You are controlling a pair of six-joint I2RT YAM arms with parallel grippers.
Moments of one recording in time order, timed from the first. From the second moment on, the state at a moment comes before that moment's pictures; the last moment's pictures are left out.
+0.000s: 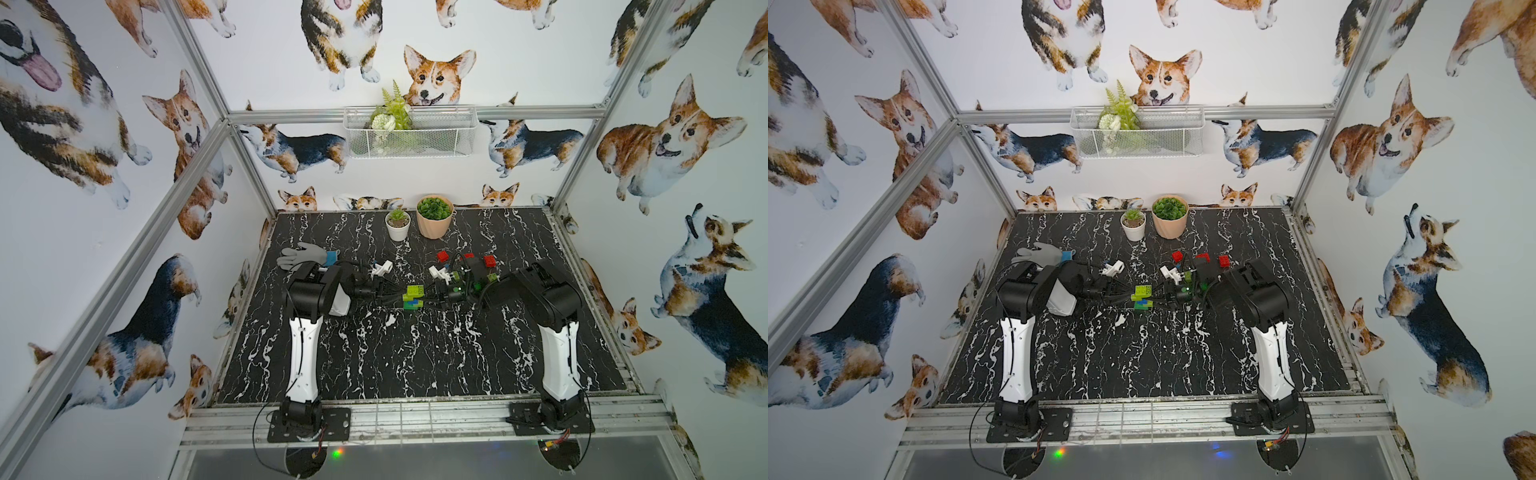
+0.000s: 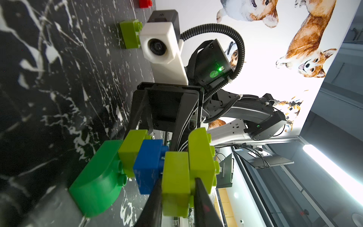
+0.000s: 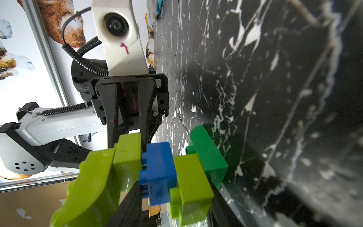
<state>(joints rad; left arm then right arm) -0.22 2.28 0.84 1.40 1.48 -1.47 0.48 2.13 0.90 0.57 -1.09 0.93</state>
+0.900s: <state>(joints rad) -0.22 2.27 0.84 1.35 1.48 -1.48 0.48 2.13 0.90 0.57 -1.09 0.91</state>
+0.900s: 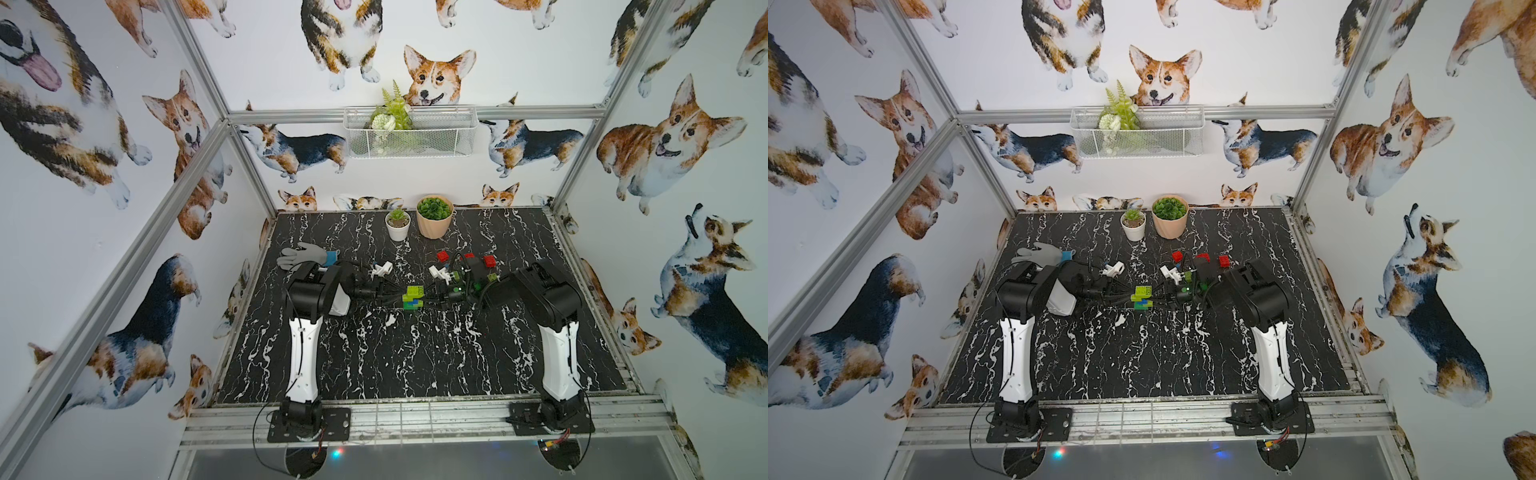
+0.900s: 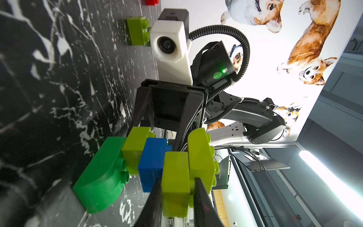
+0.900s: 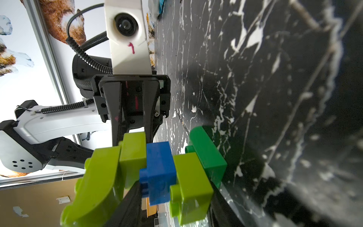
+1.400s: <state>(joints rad) -0.22 2.24 0.82 1.30 1.47 -1.46 0.48 2.12 0.89 0.57 -1.08 0.91</state>
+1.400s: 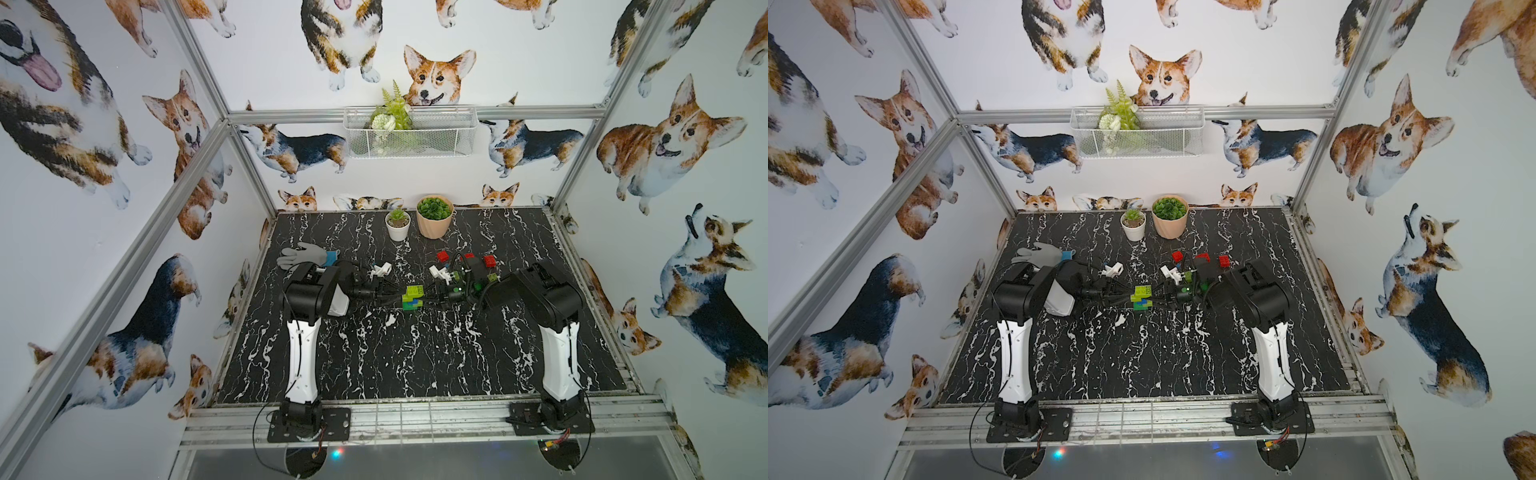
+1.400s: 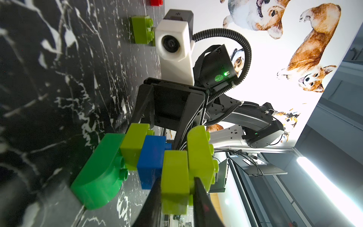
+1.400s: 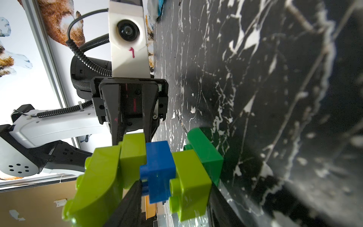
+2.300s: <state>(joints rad) -0.15 2.14 0.81 1.30 1.43 -1.46 0.46 2.06 0.85 0.50 -1.03 0.89</state>
